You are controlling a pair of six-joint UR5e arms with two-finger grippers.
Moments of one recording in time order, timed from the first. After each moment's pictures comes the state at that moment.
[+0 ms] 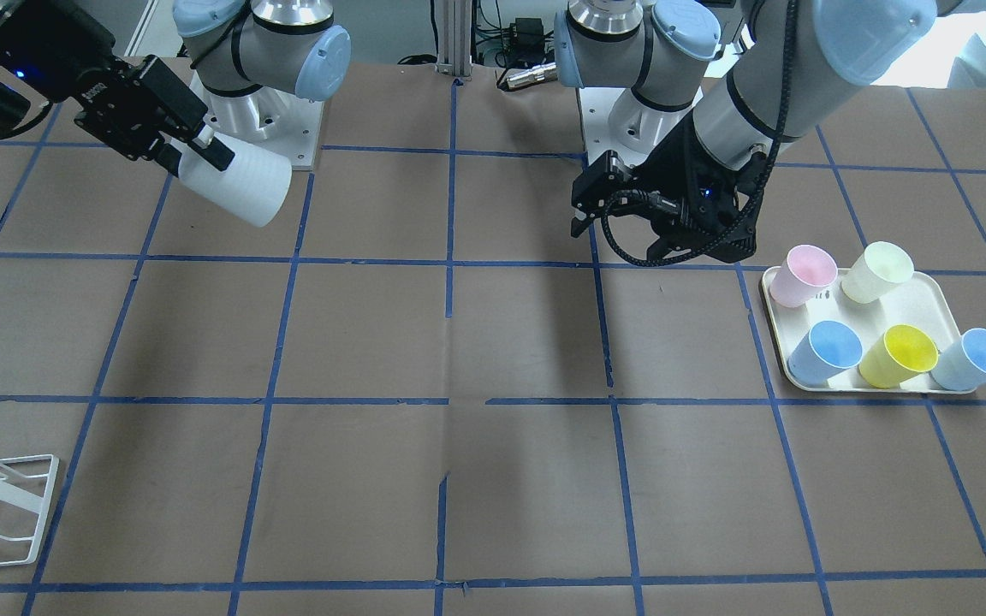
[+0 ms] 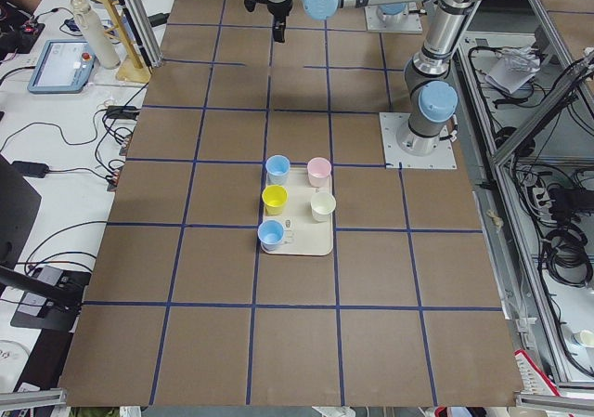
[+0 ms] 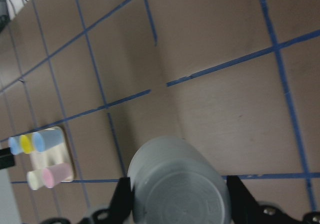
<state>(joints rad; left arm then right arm) -1.55 -1.62 -1.63 -1.51 1.32 0.17 1.21 -1.79 1.79 -1.50 -1.01 -0.12</state>
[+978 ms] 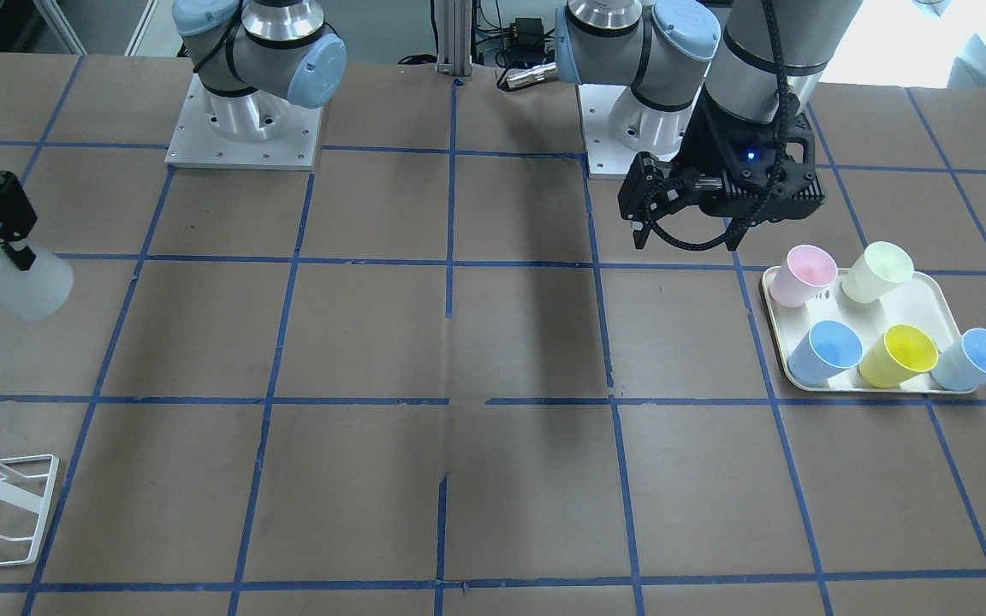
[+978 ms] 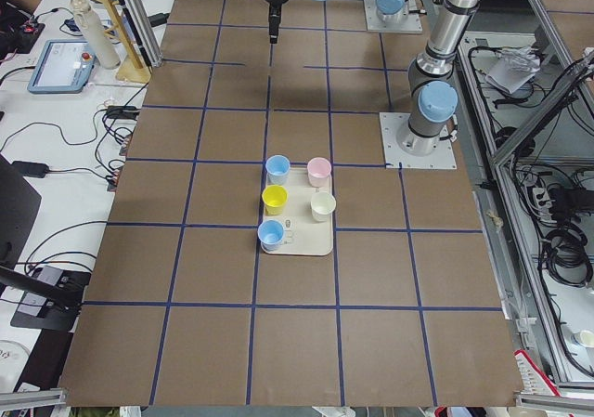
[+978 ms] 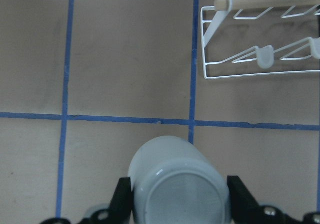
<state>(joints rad) -1.59 -1.58 -1.57 -1.48 1.59 0.00 1.09 -1.62 1.77 -1.89 -1.46 -0.52</state>
